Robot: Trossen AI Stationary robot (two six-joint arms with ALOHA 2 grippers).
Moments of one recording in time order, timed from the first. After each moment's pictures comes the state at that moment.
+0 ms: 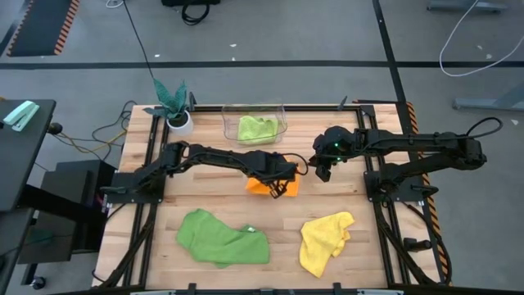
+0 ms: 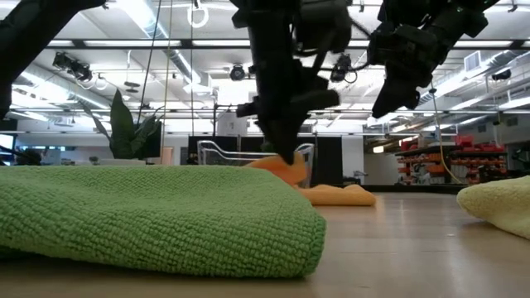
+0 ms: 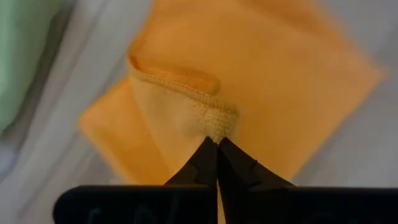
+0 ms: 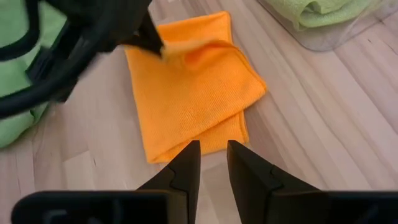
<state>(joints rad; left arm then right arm) -0.03 2.23 1.88 -0.98 -0.30 -0.57 -0.21 1.05 0.73 -0.54 -0.08 0.26</state>
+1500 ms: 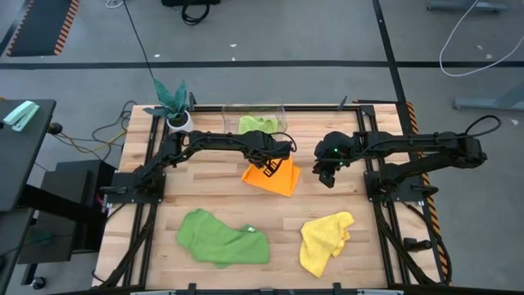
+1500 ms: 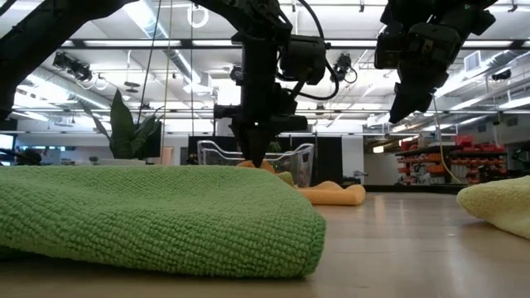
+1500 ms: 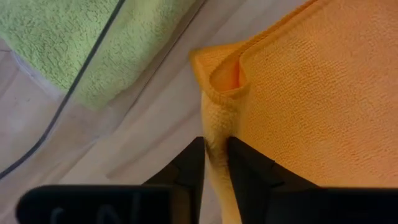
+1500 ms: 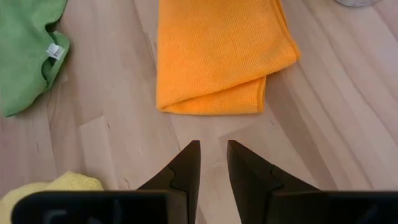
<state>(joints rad) 0.13 2.23 1.87 -1.16 -0.34 -0.67 -0.16 1.05 0.73 -0.64 -0.12 0.30</state>
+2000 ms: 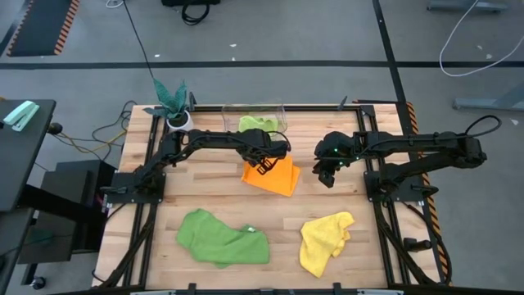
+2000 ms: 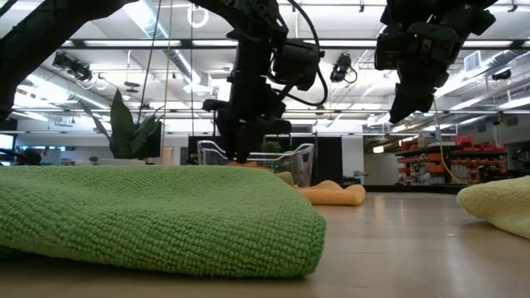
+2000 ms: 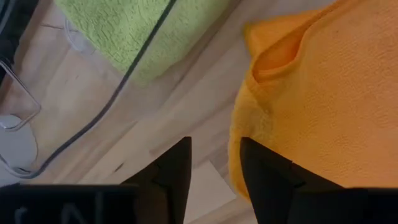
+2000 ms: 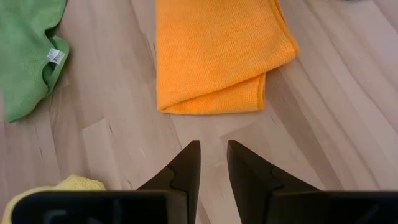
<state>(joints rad) 0.14 2.22 1.87 -1.29 -0.40 -0.70 -0.16 1.05 0.73 -0.64 -0.12 0.33</state>
